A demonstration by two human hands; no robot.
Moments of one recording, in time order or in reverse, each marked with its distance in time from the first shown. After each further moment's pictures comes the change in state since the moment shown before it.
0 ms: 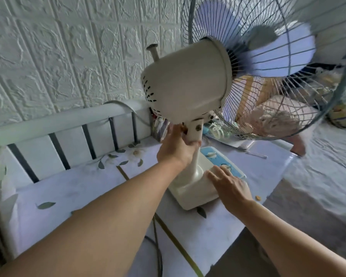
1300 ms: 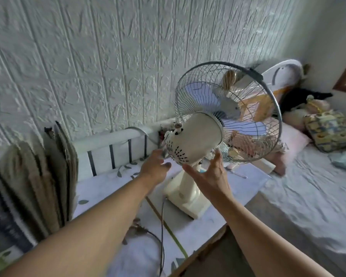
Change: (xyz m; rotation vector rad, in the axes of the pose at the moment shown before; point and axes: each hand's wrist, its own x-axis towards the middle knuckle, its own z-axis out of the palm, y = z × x) left_hand -0.069 0.061 -0.127 -0.106 -0.110 -0.287; right_hand -0.062 -0.065 -0.187 0.940 0.257 0.302
